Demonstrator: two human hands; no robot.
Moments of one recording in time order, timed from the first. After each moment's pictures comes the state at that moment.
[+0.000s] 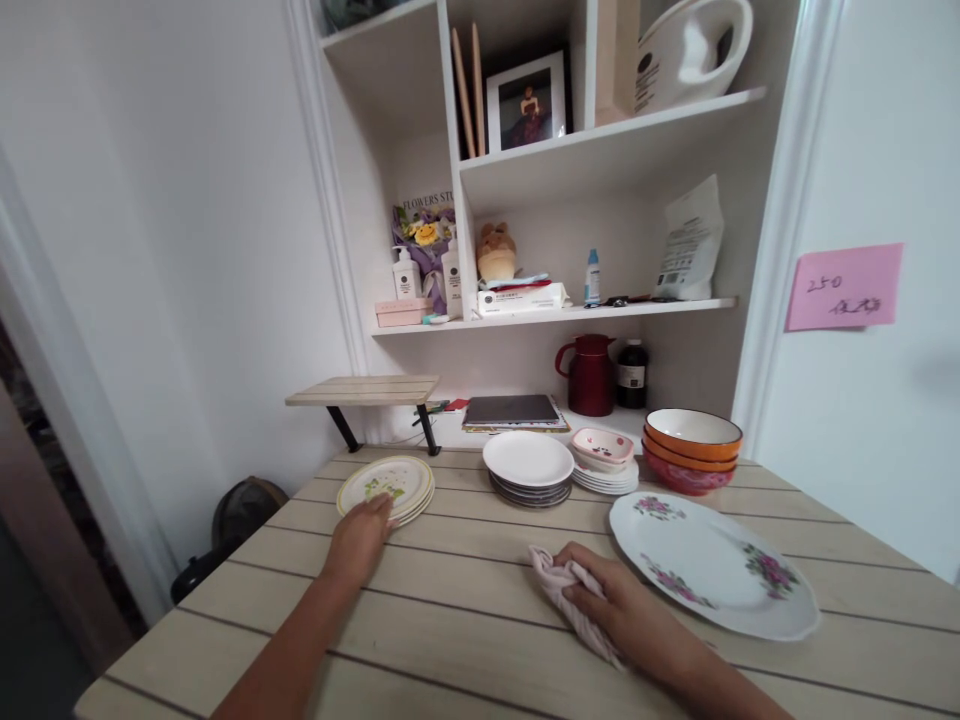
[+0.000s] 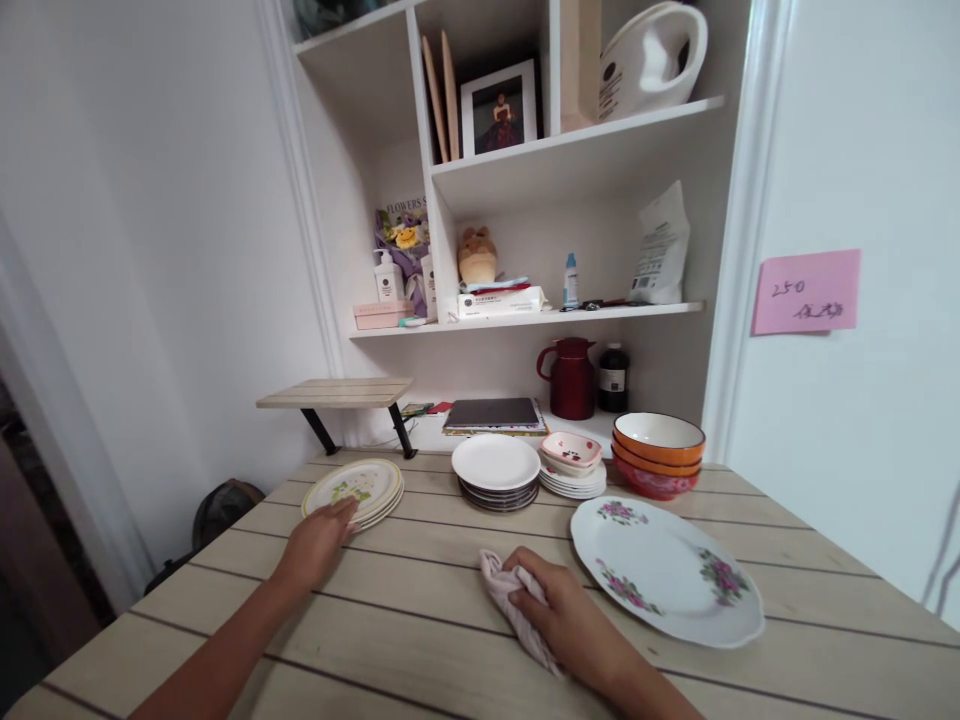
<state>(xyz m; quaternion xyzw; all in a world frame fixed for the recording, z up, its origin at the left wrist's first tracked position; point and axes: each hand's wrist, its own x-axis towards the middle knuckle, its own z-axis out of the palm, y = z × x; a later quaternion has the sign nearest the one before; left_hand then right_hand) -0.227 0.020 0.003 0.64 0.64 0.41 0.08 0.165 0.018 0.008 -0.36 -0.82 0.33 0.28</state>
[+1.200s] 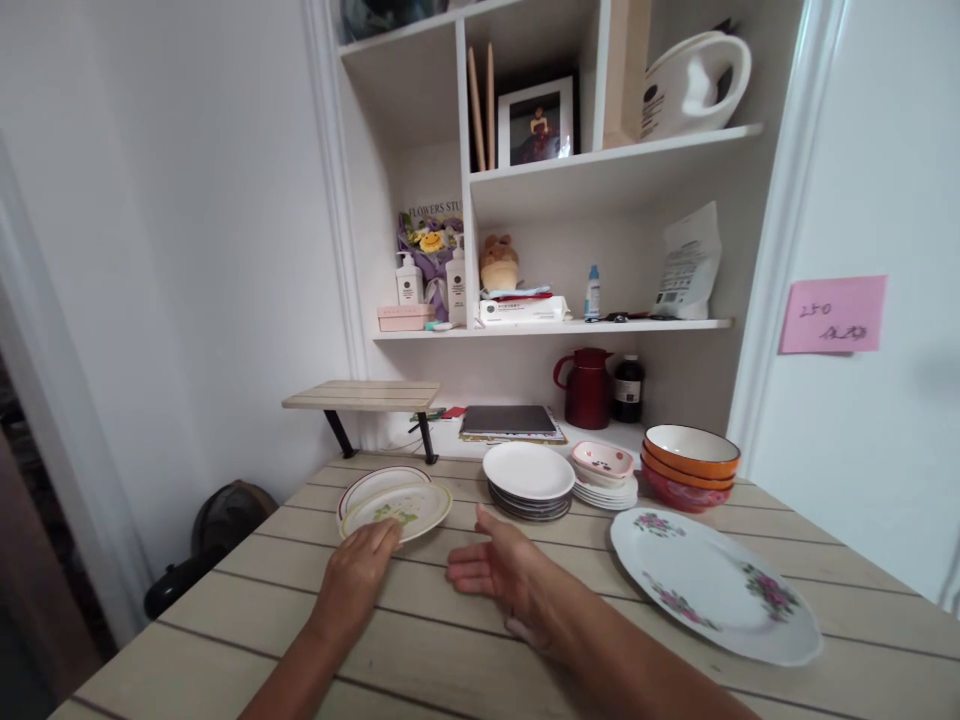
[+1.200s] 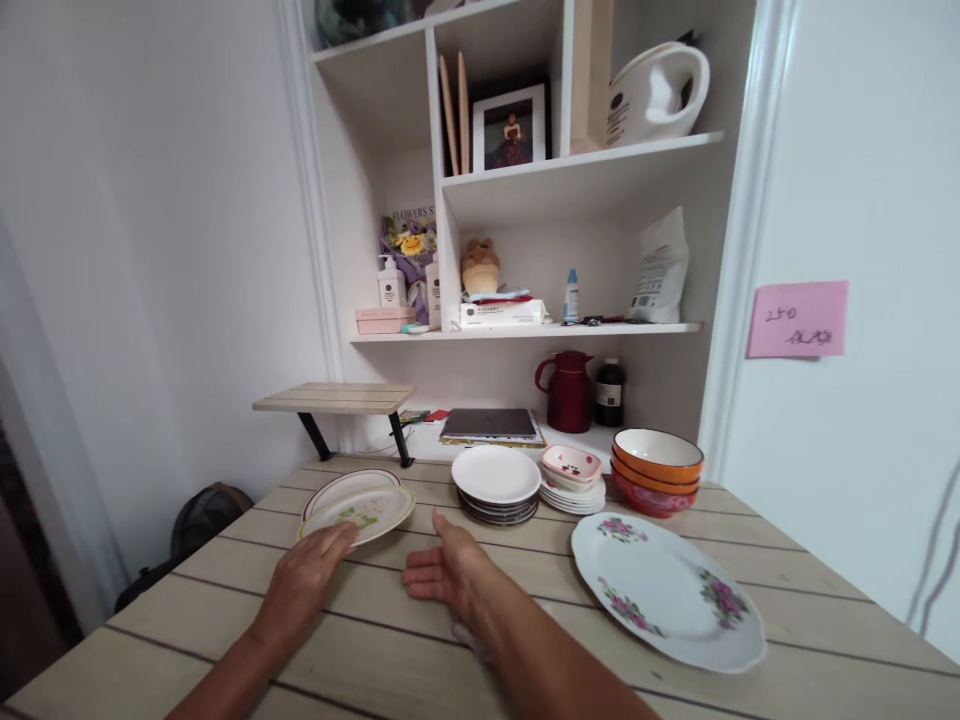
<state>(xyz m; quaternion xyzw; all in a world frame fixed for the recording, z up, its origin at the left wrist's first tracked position) -0.204 -0.019 0.004 0.75 0.47 0.28 -0.38 0.023 0.051 0.031 -0.37 -0.38 0.79 0.31</state>
